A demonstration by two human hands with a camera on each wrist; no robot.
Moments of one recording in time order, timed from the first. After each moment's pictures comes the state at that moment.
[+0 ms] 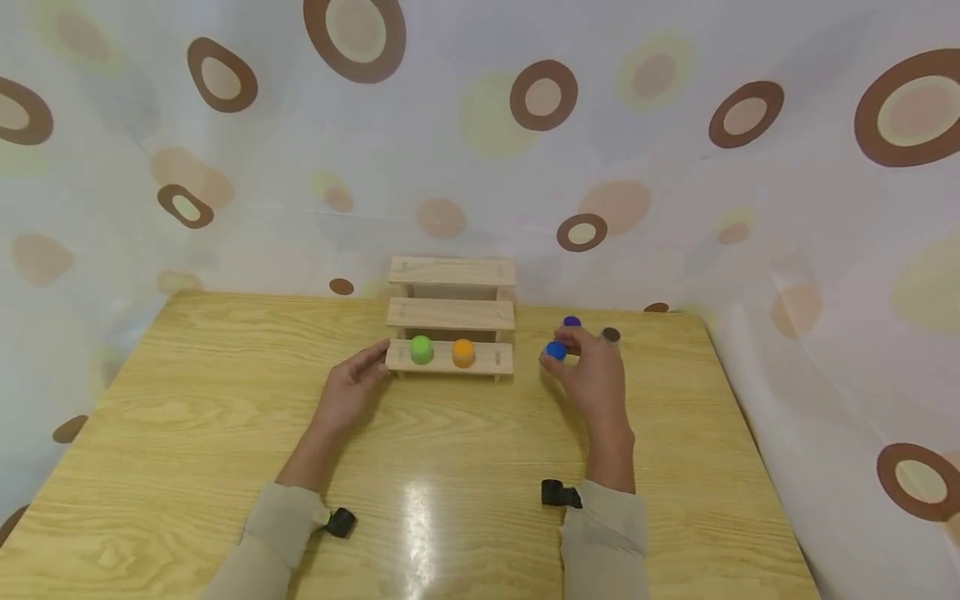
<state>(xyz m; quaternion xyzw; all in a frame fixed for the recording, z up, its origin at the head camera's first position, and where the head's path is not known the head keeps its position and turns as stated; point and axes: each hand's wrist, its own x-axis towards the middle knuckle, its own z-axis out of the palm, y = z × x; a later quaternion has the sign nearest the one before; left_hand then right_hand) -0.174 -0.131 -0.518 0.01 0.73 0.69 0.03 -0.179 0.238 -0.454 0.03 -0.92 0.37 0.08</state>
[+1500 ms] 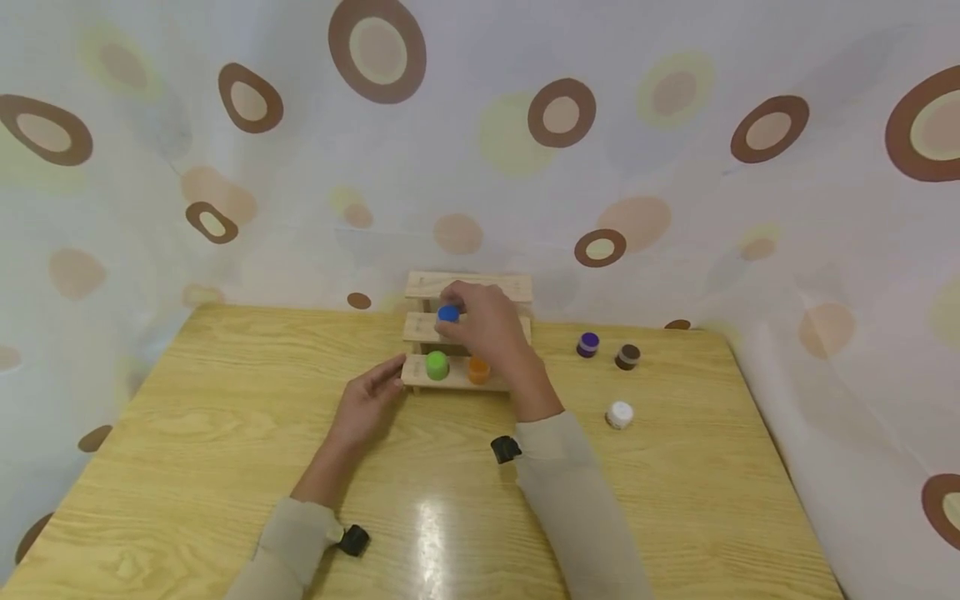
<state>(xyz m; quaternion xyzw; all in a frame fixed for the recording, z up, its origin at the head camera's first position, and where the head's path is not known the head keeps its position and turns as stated) -0.175 -0.132 -0.520 0.00 0.72 0.69 0.03 -0.249 0.091 -0.393 0.21 -0.91 0.37 0.00</state>
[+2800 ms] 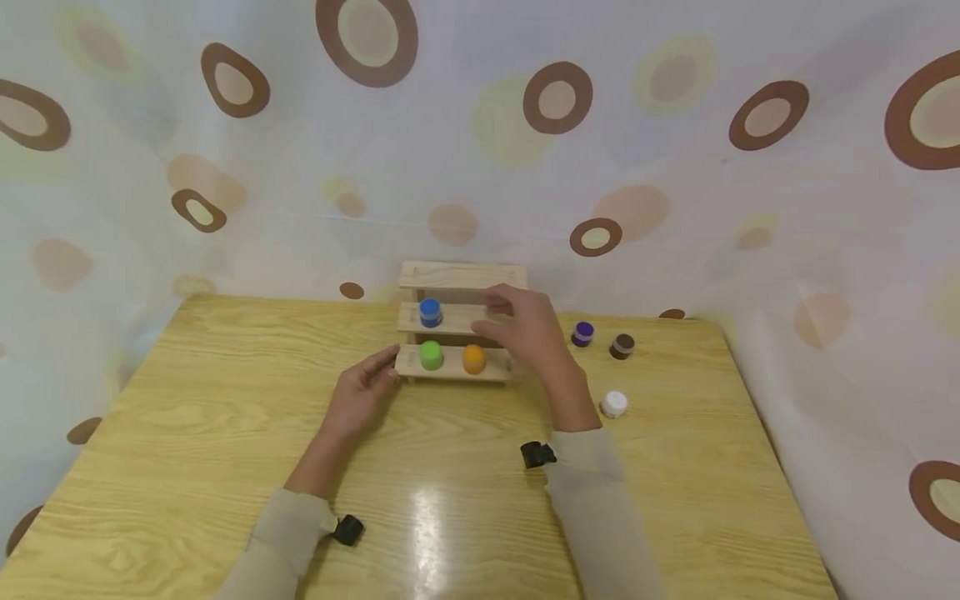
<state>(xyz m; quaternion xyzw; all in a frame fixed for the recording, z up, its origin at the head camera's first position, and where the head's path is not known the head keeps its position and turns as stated) -0.176 -0.131 -0.523 0.00 0.73 0.68 0.03 -0.243 0.154 -0.418 0.18 -0.89 0.43 -0.01</state>
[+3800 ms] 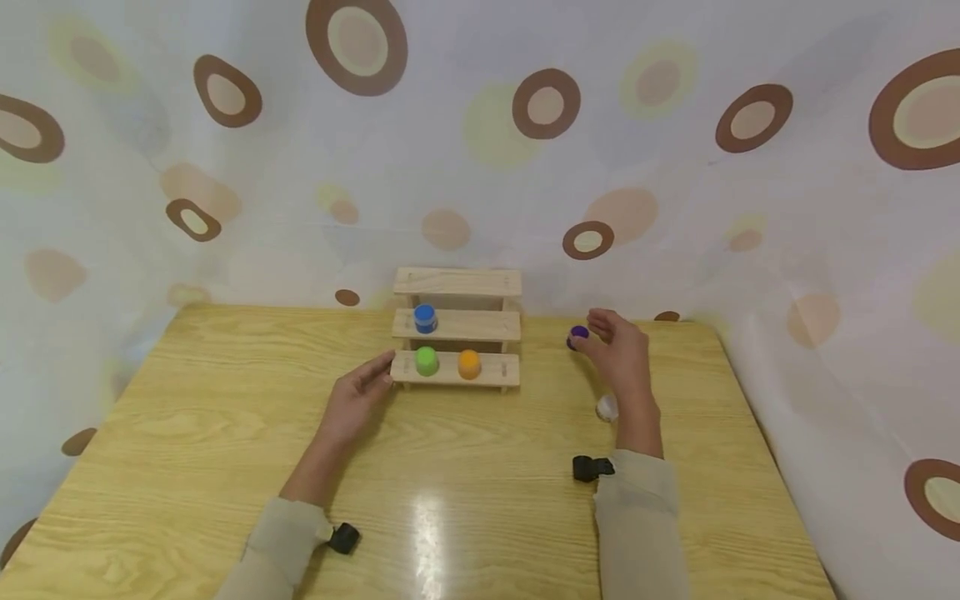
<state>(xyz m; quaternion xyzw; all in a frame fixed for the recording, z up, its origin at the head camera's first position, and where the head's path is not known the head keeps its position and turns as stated) -0.174 -0.131 -0.522 0.00 0.73 0.68 0.03 -0.231 0.284 -0.473 0.02 -0.89 0.46 0.05</state>
